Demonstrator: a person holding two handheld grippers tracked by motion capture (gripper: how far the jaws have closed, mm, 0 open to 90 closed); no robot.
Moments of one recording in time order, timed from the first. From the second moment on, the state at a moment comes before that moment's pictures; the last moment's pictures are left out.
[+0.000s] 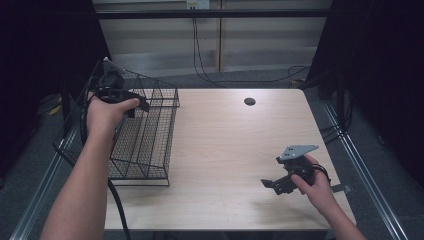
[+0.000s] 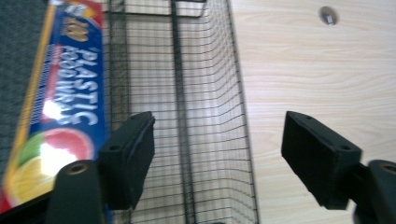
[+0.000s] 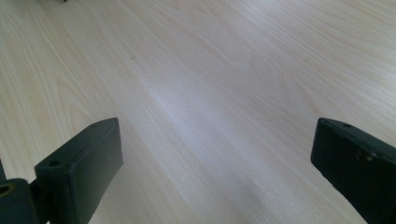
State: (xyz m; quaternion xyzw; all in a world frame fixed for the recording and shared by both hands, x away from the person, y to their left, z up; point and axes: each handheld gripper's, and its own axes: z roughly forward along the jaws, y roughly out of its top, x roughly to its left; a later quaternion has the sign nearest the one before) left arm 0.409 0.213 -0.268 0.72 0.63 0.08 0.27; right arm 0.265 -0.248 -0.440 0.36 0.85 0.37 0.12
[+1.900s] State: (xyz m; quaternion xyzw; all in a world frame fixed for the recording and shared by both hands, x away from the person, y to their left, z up) left arm 0.372 0.072 -0.356 0.84 0.42 0.01 0.33; right arm 0.265 -0.247 -0.447 0.36 0.85 0.36 0.12
